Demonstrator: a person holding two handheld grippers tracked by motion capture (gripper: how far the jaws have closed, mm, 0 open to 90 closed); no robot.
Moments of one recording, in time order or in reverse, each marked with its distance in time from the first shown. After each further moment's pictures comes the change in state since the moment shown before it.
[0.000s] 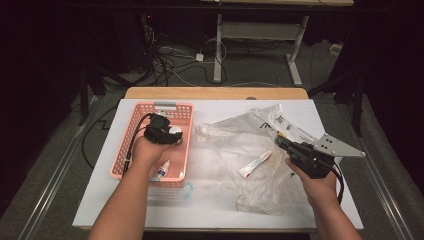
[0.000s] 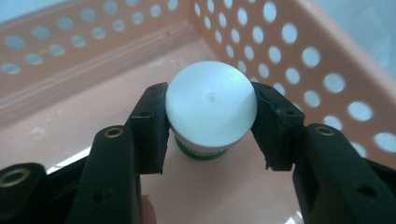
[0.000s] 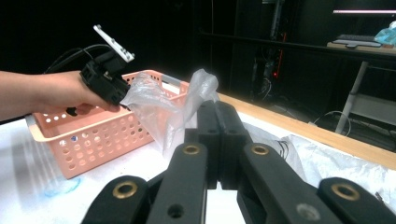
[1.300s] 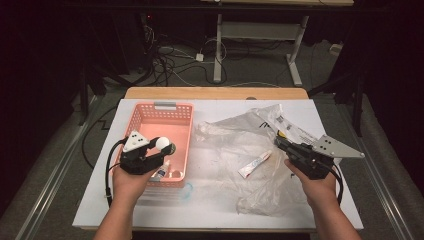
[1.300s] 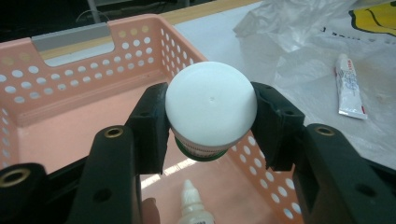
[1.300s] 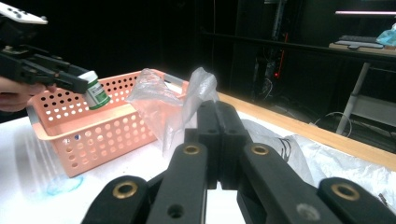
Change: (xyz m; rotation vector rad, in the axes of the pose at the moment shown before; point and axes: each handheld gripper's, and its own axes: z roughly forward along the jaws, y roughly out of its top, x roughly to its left) left arm -0.056 -0.071 -0.095 -0.307 0.006 0.049; right arm 0.004 0.000 0.000 0.007 0.007 -0.006
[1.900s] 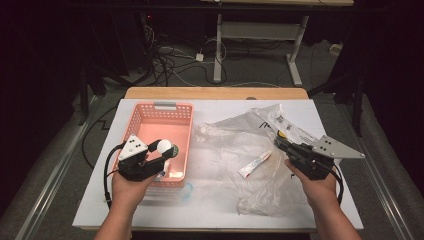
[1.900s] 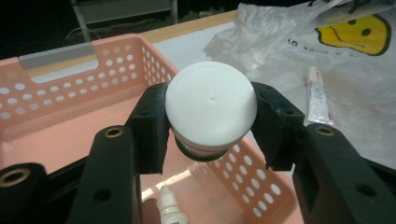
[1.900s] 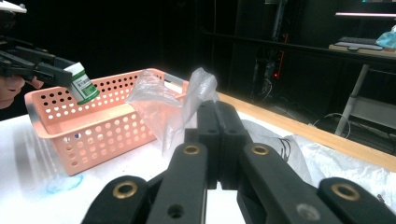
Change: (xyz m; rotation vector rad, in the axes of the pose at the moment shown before) left arm -0.014 0.003 -0.017 -0.094 -0.056 -0.005; right arm 0.001 0.001 -0.001 0.000 -0.002 -0.010
